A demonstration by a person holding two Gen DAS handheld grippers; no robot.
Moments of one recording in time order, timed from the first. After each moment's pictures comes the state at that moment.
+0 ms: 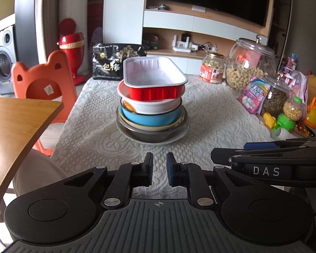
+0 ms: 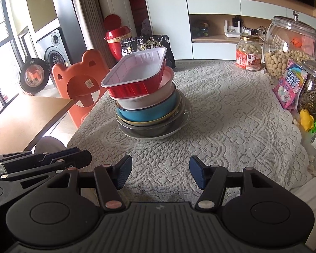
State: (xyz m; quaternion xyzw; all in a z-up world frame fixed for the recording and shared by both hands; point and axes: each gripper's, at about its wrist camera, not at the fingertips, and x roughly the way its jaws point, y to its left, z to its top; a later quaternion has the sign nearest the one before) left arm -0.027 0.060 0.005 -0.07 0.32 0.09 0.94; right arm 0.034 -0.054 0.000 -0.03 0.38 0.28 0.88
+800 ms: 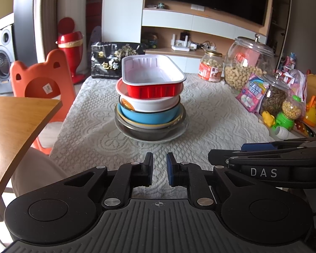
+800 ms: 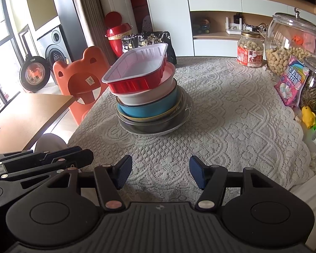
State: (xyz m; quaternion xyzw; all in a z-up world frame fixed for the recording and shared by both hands) left arm -0.028 0.058 0.003 -0.07 0.32 0.09 0.94; right arm 0.035 -0.055 -0.002 -0.03 0.38 0.28 0.88
